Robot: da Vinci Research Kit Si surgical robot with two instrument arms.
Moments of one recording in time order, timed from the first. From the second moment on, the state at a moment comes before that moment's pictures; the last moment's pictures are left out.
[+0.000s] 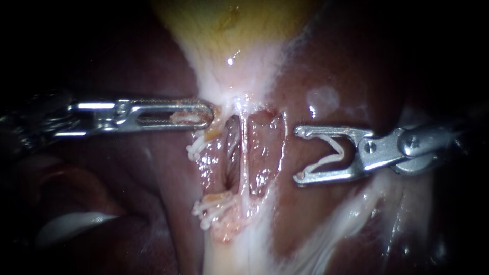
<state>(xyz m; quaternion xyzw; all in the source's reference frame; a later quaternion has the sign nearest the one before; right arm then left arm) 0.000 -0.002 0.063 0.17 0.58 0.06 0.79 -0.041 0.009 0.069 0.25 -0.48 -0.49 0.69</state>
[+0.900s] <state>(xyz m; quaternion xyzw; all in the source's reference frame) 0.001 -0.002 0.063 0.17 0.58 0.06 0.79 -0.037 0.011 0.062 0.25 -0.49 -0.50 0.68</state>
